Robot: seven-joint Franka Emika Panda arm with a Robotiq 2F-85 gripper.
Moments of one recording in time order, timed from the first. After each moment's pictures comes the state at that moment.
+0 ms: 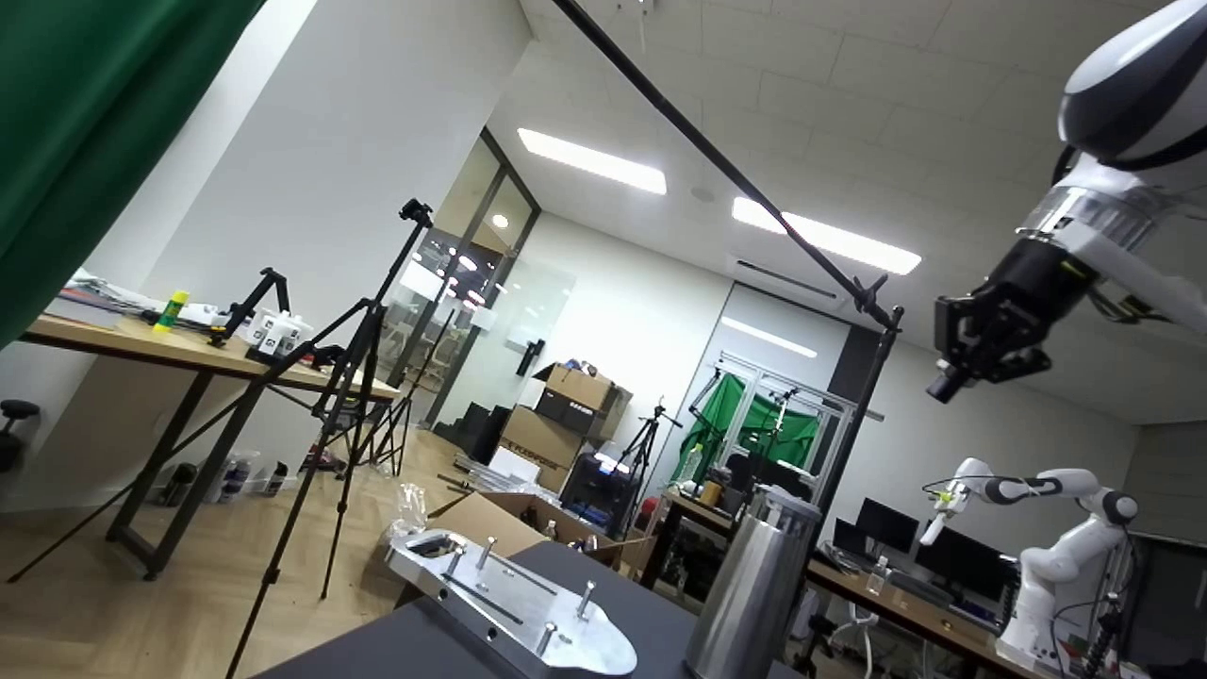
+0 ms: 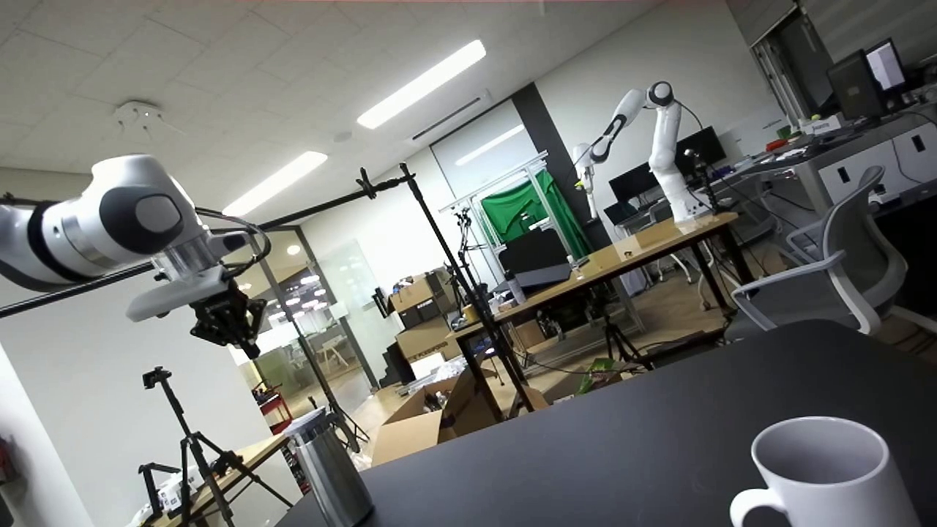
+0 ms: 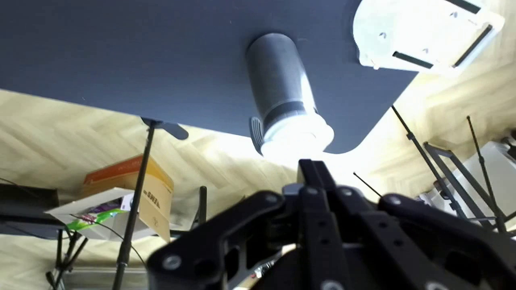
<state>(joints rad) 0.21 0.05 0.20 -2.05 0.16 2.56 -0.07</state>
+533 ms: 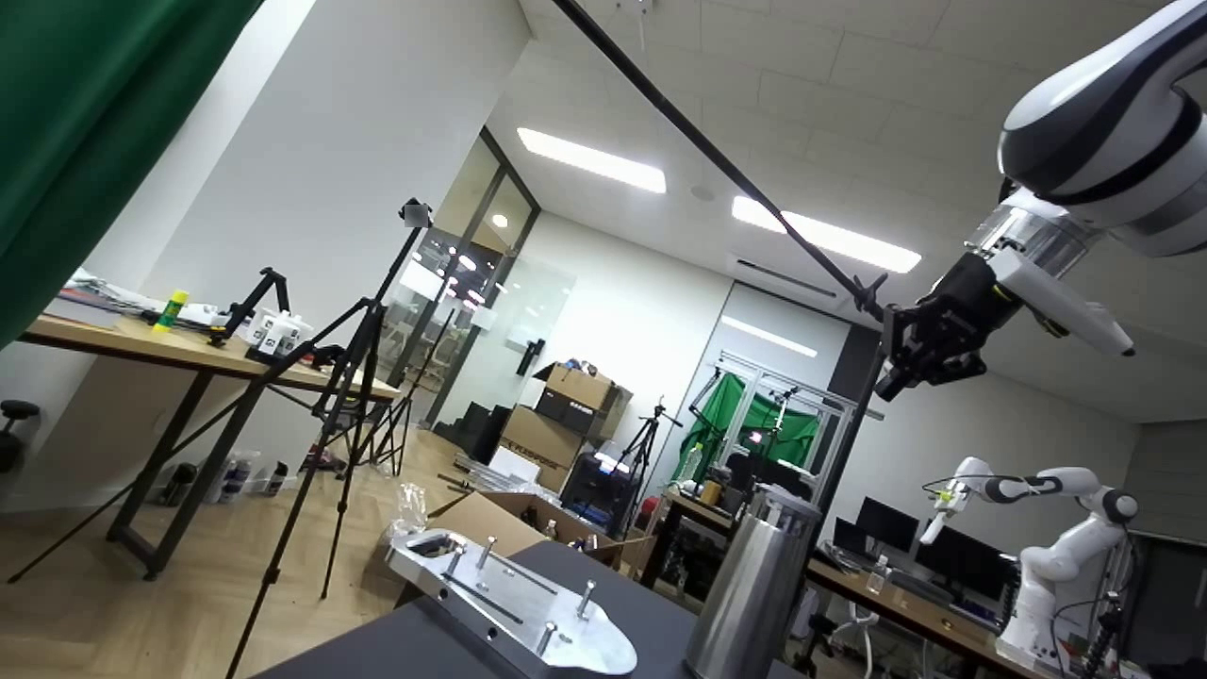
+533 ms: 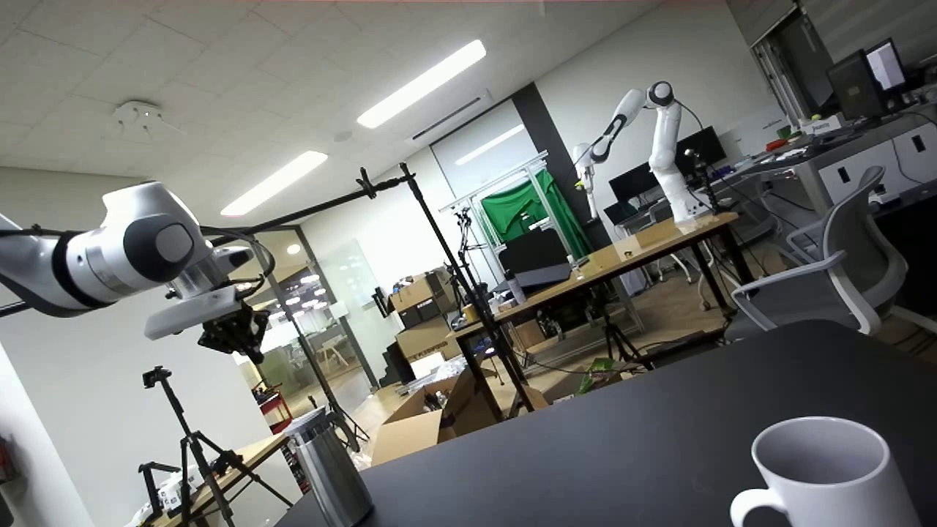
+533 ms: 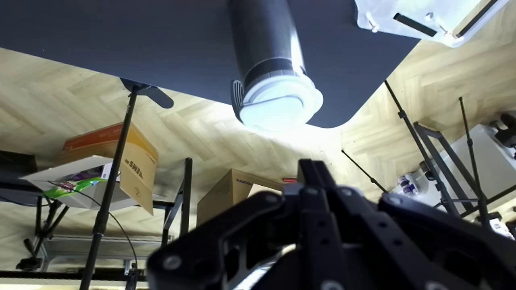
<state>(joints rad) 0.23 0.17 0.22 -1.98 0.14 2.69 -0.09</state>
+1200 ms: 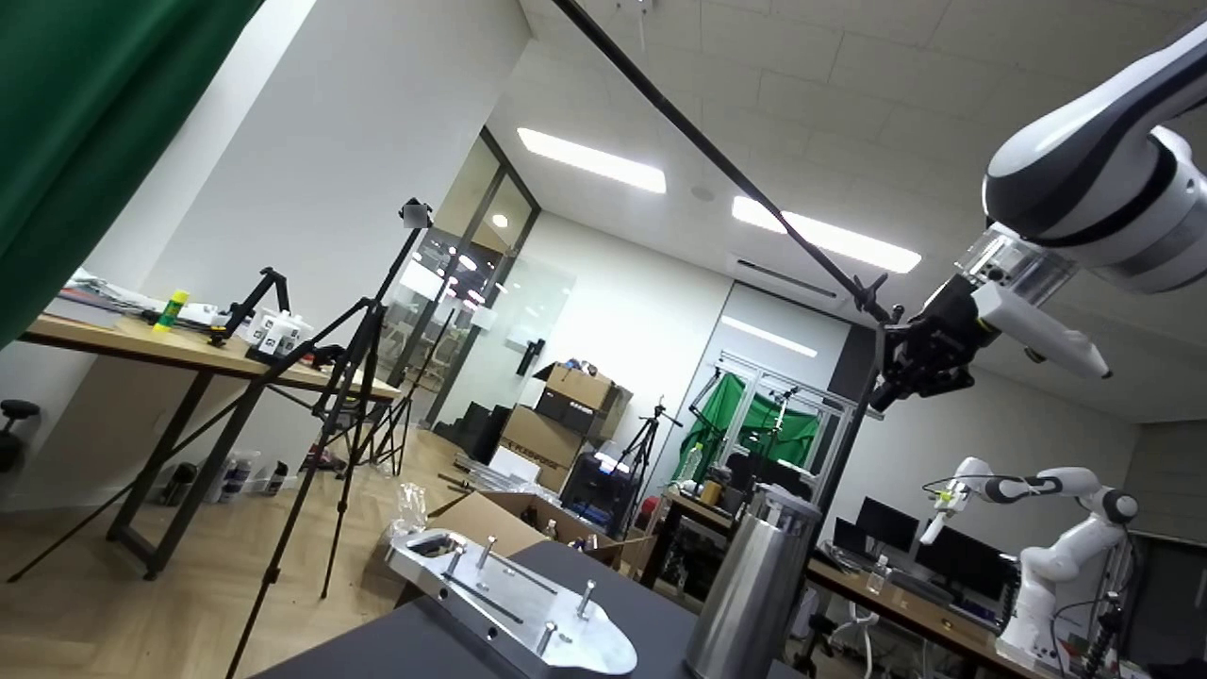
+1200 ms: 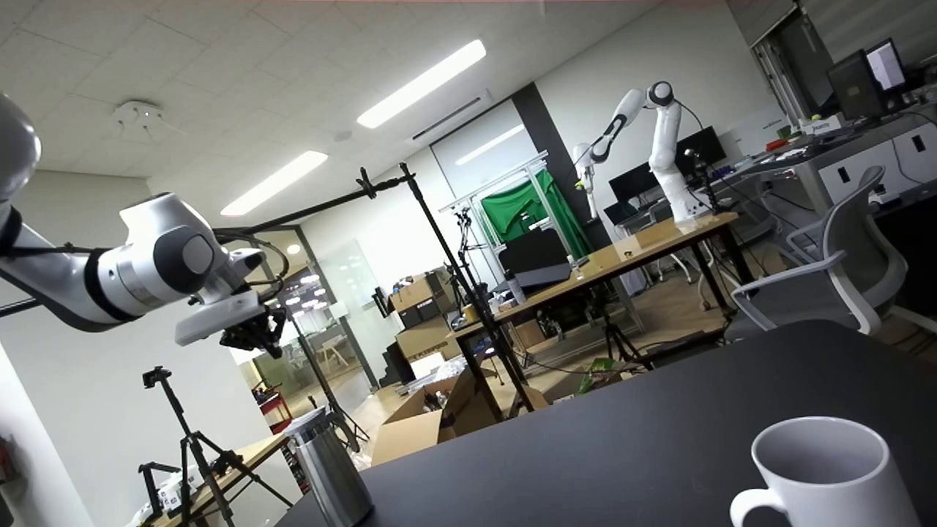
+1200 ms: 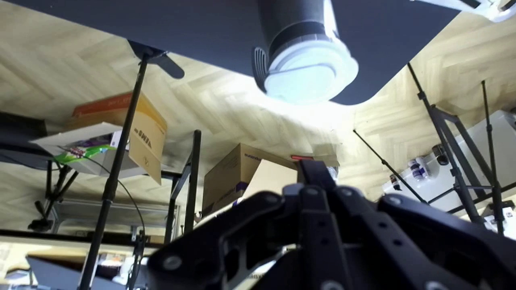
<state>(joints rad) 0.23 0.26 0.21 -1.93 0.06 2.82 -0.09</state>
